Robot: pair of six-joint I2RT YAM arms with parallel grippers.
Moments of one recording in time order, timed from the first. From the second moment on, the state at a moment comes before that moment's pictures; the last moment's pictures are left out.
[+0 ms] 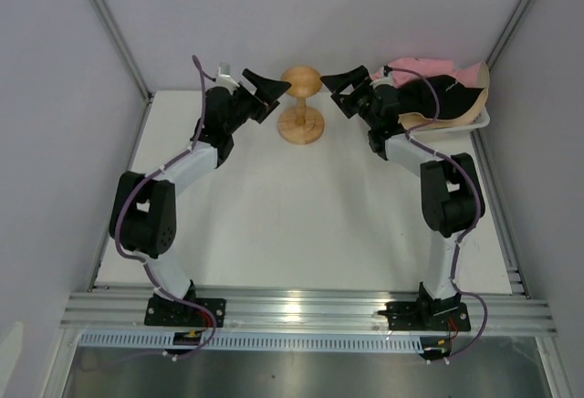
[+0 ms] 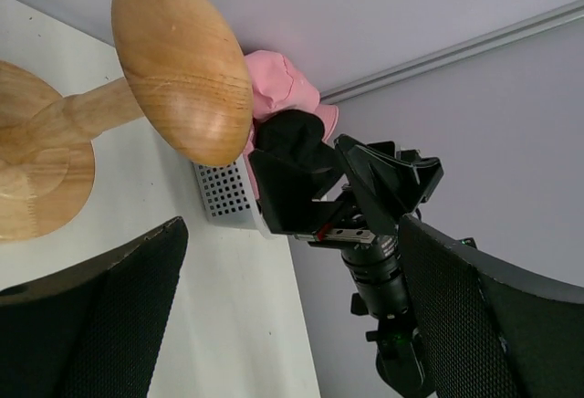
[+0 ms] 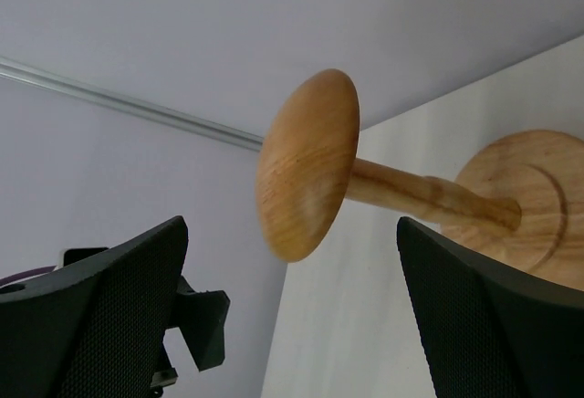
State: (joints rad) left arm -0.29 1.74 1.22 0.49 0.31 -1.12; right arm 0.30 1.98 1.38 0.61 -0.23 1.11
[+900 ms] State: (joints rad) left arm -0.28 2.09 1.54 0.52 0.30 -1.16; right arm 0.31 2.32 1.78 0.60 -0.31 1.24
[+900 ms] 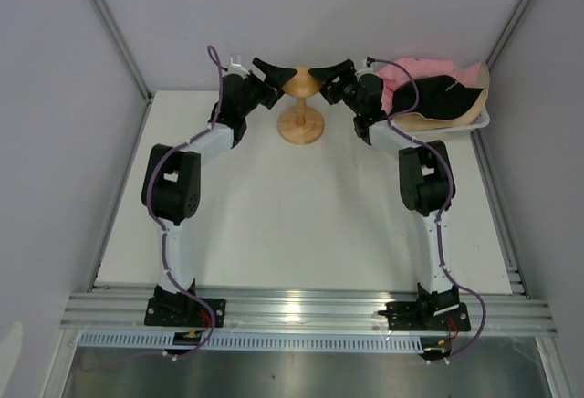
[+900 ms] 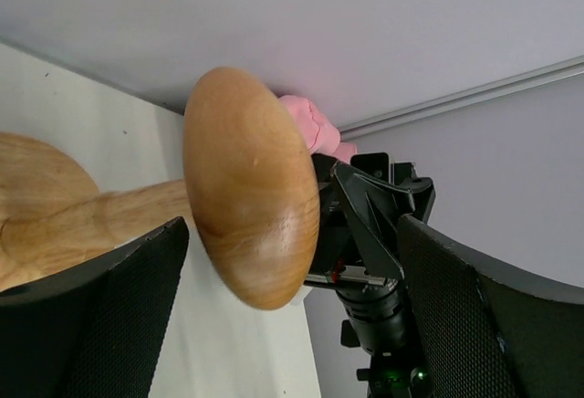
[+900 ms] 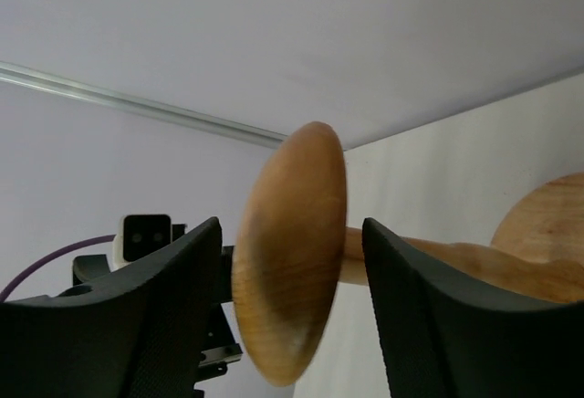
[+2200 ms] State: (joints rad) left arm -0.34 1.65 1.13 0.44 0.33 -1.18; right arm 0.41 1.80 1.26 0.53 -0.24 1.23
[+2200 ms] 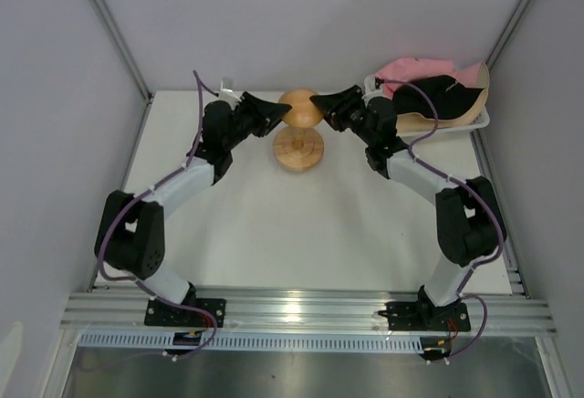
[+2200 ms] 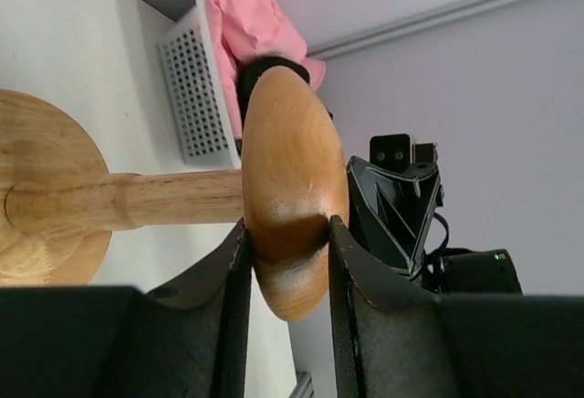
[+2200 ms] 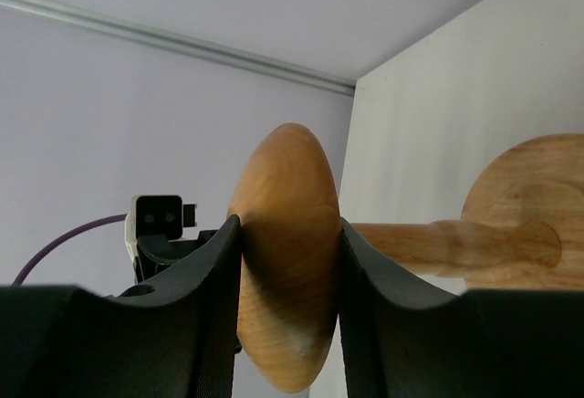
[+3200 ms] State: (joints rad) left arm -0.72 0.99 0.57 0.20 0.15 -1.10; right arm 0.65 1.06 0.62 0.26 -0.05 1.15
